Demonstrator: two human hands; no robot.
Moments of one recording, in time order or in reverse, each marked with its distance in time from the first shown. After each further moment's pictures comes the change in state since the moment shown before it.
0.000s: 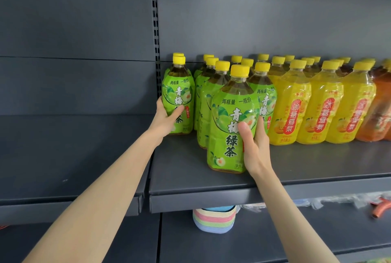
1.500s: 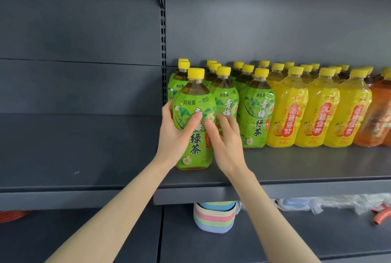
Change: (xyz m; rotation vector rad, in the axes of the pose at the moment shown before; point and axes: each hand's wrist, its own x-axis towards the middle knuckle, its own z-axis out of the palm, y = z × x) left_hand -0.112 0.050 0.021 -0.092 0.098 0.310; right_hand -0.001 0.008 0.044 -0.245 -0.117 -0.111
